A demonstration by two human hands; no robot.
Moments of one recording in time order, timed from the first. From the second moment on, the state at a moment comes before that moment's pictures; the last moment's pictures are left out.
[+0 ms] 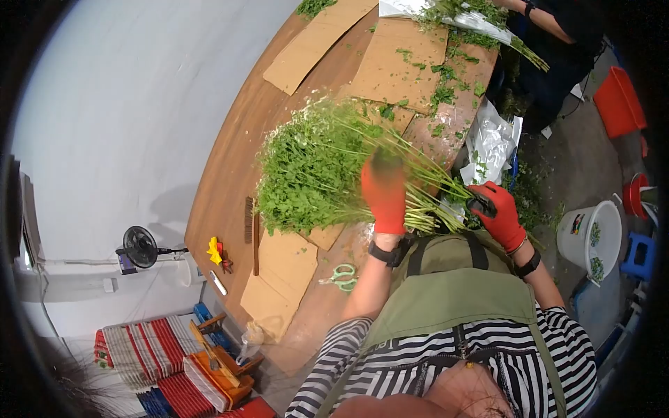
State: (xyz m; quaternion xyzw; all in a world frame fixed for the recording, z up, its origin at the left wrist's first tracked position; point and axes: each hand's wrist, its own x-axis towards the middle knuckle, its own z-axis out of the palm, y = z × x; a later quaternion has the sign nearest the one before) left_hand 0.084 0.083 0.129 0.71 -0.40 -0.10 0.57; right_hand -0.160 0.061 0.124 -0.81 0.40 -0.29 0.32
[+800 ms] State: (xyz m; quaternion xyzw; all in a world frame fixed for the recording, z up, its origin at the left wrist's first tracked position) left_hand 0.110 0.078 0.148 0.79 -0.42 0.03 0.46; right_hand -0.162 0.065 0.125 -0.85 0.39 -0.32 0.13
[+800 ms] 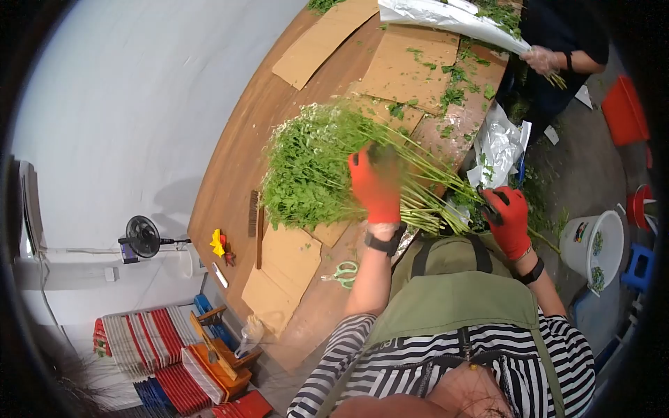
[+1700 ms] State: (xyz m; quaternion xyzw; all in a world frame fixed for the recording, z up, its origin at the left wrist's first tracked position) left_hand 0.068 0.149 0.064 0.47 -0.43 -0.55 0.54; right_hand -0.222 0.052 -0.066 -0.82 0.48 -0.19 0.24
